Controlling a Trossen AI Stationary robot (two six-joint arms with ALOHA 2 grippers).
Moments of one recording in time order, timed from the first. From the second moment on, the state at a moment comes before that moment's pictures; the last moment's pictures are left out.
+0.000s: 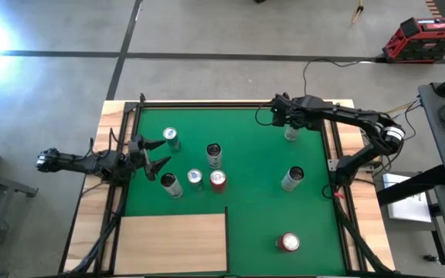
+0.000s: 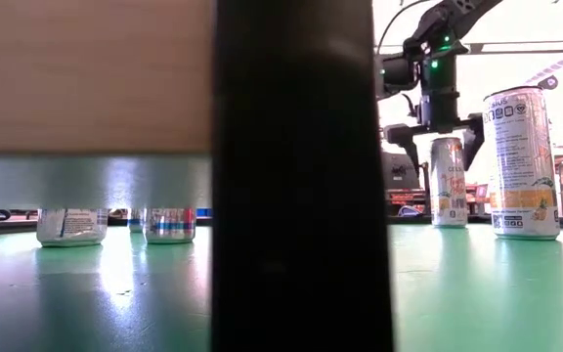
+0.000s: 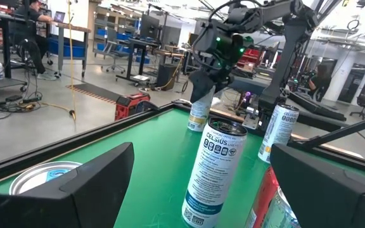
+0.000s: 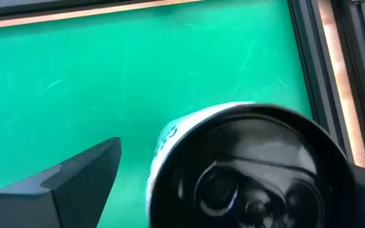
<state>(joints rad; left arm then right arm) -0.15 0.03 0.02 0.07 -0.57 -0.19 -0.61 1.49 1.08 -1.01 0.38 1.11</state>
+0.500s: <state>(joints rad) -0.15 0.03 0.02 0.07 -0.56 -0.19 -0.61 1.49 1.09 -1.01 0.35 1.12</state>
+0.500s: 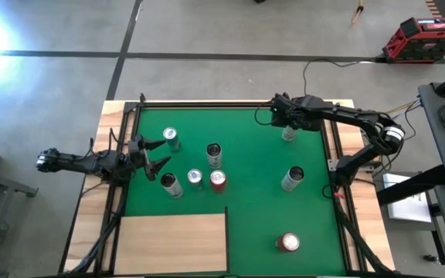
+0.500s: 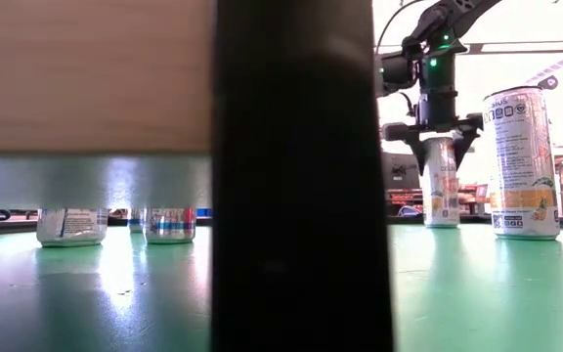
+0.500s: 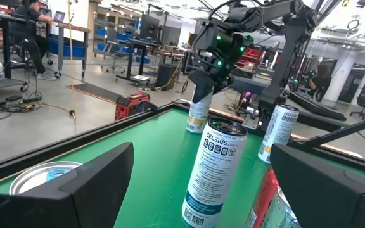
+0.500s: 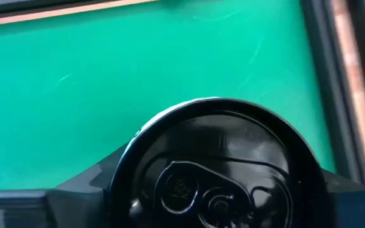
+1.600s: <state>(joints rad) -0.15 0.03 0.02 0.07 -0.57 -0.19 -0.24 1.94 1.69 -1.05 0.29 1.05</state>
